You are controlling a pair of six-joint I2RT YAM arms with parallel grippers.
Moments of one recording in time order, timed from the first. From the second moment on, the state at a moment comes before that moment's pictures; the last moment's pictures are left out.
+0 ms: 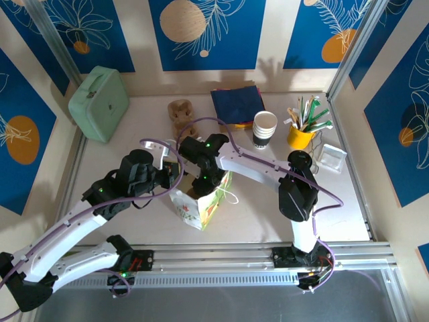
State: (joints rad) left arm -0.76 0.87 0.92 -0.58 -0.09 -0.42; right arm 0.96 1.93 1.71 -1.27 -0.08 -0.05
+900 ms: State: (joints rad) left arm -0.76 0.87 0.92 -0.58 -0.14 -0.41; right arm 0.96 1.92 1.60 -1.19 -0.08 -0.01
